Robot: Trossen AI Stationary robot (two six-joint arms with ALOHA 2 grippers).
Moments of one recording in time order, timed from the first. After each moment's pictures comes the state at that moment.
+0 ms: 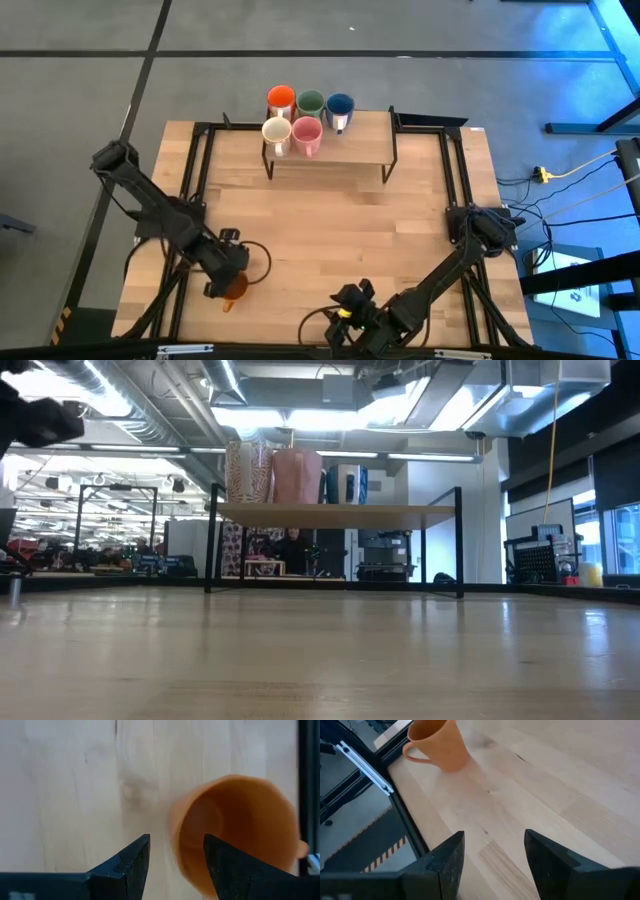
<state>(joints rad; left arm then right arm) -0.71 1.24 0.85 -0.82 -0.09 -0.65 0.74 2.10 1.72 -0.63 0.73 1.36</state>
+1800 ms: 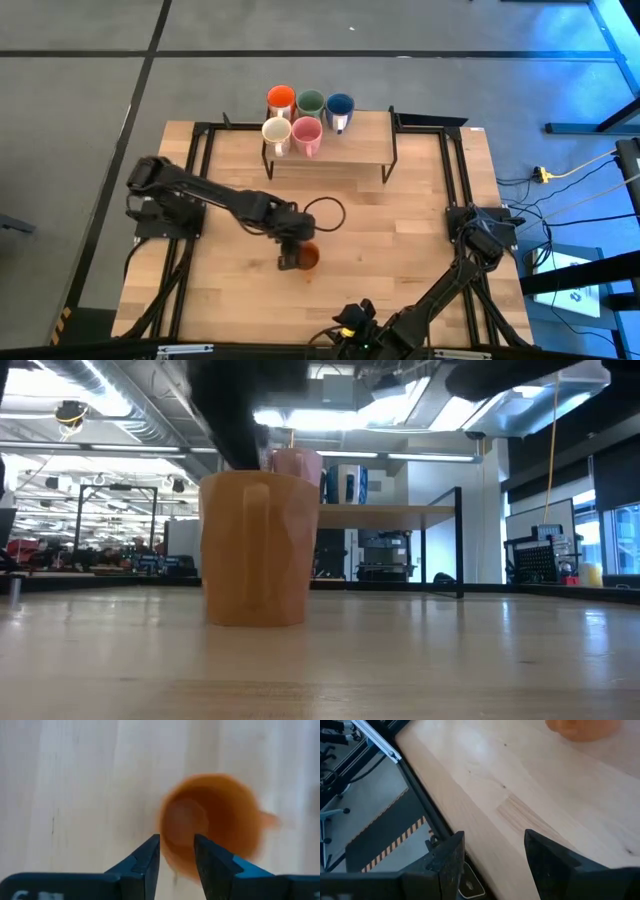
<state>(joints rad) -0.22 1.70 1.31 -0.75 -0.02 -0.35 0.82 2.21 1.72 -0.52 0.69 1.44</state>
